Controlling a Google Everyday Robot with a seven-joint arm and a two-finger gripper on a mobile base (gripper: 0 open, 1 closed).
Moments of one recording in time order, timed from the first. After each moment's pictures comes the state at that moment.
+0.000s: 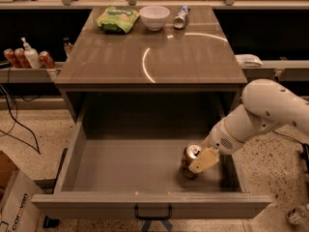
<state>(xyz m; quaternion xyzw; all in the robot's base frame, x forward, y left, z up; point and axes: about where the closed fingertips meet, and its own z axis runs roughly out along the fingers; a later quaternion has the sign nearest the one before) 0.462 -0.142 0.666 -0.47 0.84 0.24 0.12</state>
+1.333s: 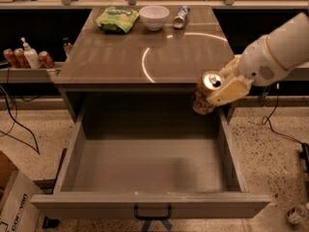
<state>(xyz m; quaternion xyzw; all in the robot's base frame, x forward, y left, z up) 0.522 -0.169 0.885 -0.53 0.79 0.15 0.28</state>
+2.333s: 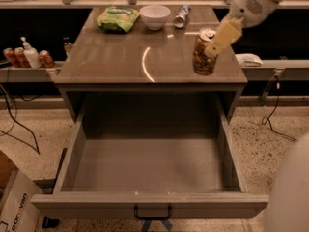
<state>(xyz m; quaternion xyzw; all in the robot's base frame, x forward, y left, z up) 0.618 -0.178 0.951 -0.51 0.82 0.13 0.21</state>
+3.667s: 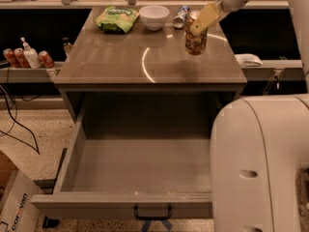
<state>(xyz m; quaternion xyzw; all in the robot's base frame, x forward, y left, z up) 0.724 -0.166 0.956 -0.37 0.88 0.13 0.26</state>
